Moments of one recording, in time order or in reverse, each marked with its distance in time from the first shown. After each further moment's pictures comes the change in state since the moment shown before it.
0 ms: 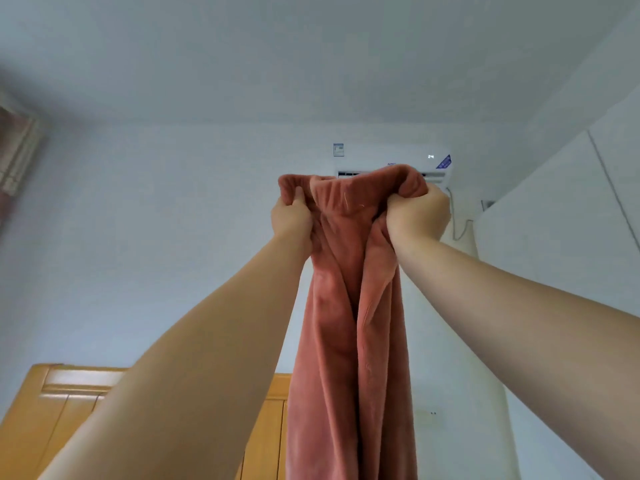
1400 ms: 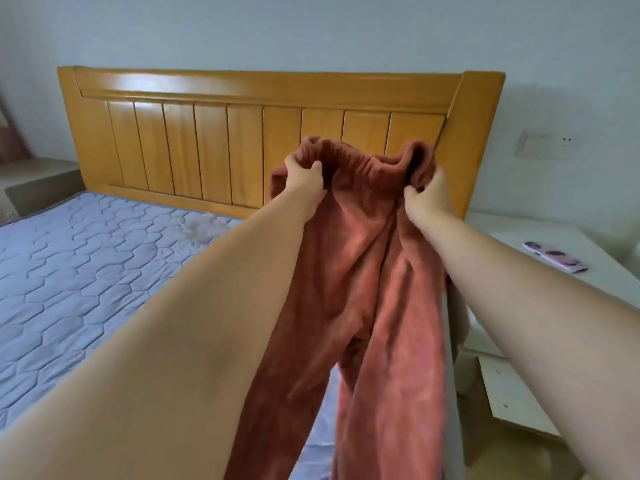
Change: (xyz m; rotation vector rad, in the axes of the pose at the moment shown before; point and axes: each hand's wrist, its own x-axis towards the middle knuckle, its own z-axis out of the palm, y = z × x) left_hand -0.049 -0.576 -0.285 0.616 0.241 -0.747; right_hand -0.283 0.603 0.128 -0.513 -0.828 0.606
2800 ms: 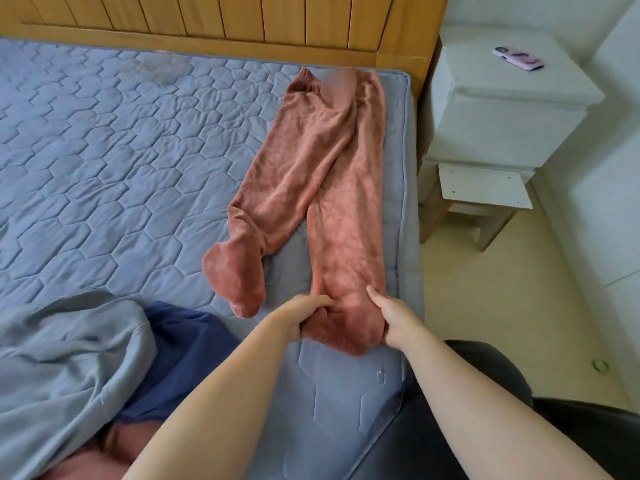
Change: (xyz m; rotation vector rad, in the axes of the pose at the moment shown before) left_hand -0.390 -0.299 -0.151 0.140 -0.546 -1.023; right_hand -0.448 0.250 -0.032 0.639 -0.434 1.148
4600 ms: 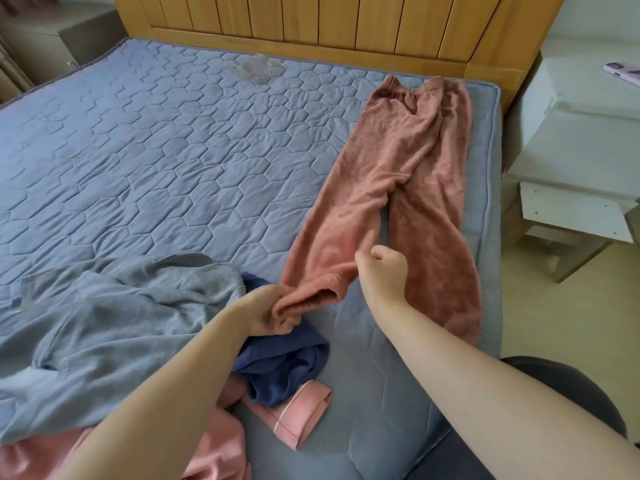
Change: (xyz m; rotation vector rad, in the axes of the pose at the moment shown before) left_hand -0.102 -0.032 -0.153 -0.203 -0.088 0.033; right_hand -0.063 0.021 0.168 -0.520 0.164 -0.754
